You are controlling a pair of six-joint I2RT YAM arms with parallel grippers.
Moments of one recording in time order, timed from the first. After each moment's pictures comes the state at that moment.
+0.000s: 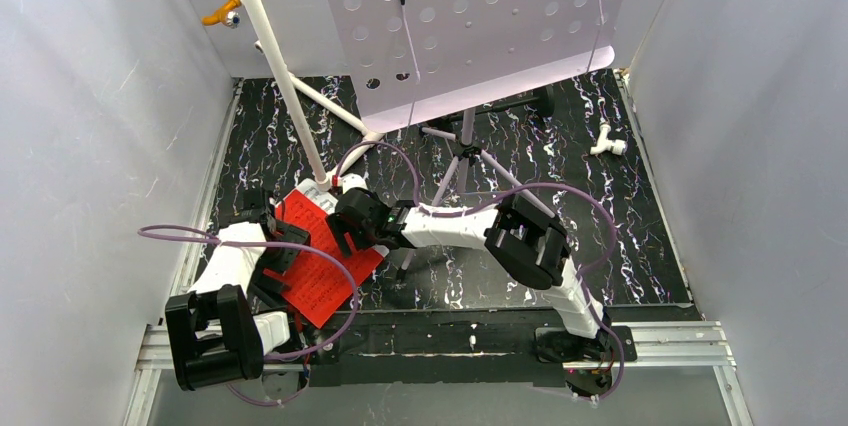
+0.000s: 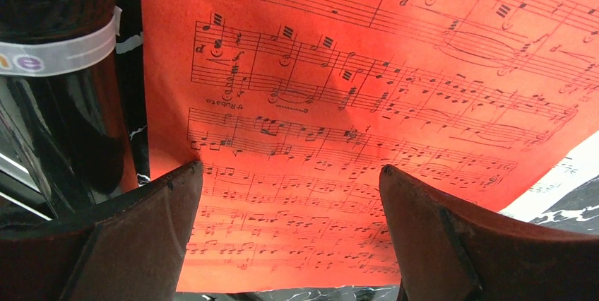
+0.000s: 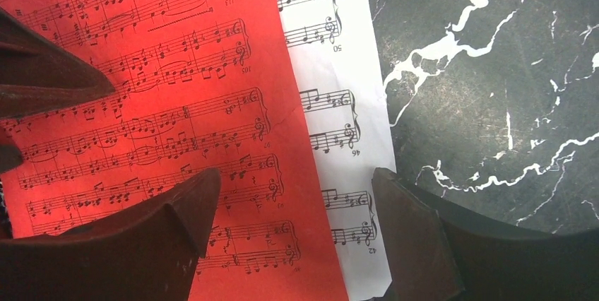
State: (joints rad) left arm 0.17 1.15 0.59 -0.87 -0.09 -1.00; right arm 1.20 2.15 1.57 -0.24 0.18 0.50
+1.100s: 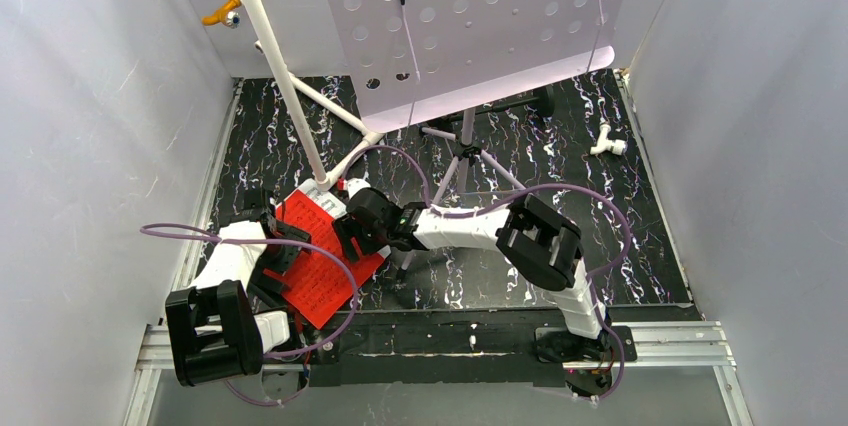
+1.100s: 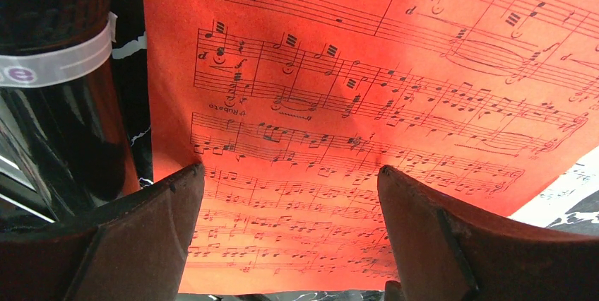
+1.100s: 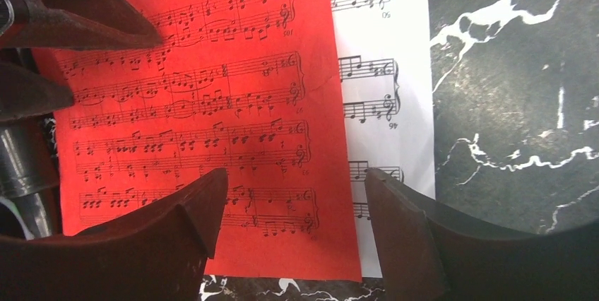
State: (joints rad) left arm 0.17 1.18 0.58 -0.85 -0.08 -0.98; right arm 1.19 2.07 1.45 -0.17 0.06 0.48
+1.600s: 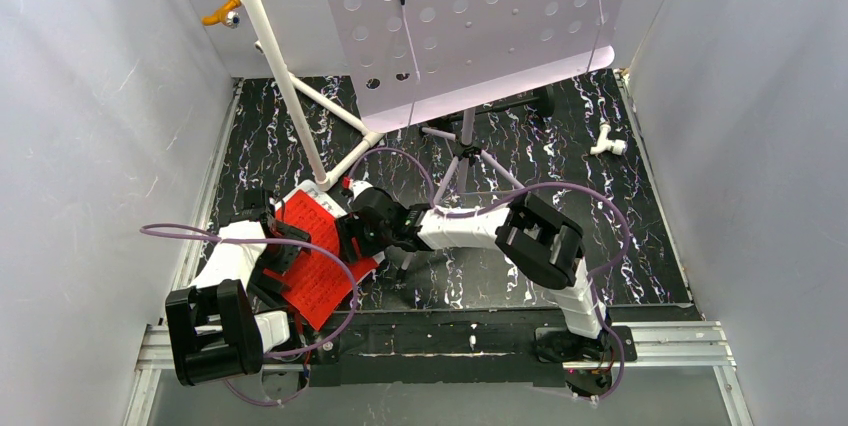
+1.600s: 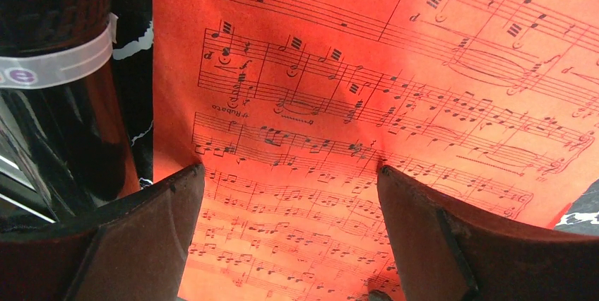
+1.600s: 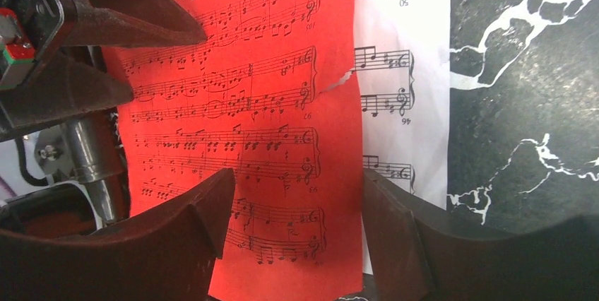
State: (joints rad) left arm 0.17 1.18 0.58 -0.84 -0.08 -0.98; right arm 1.17 2.07 1.39 -0.05 -0.08 0.59
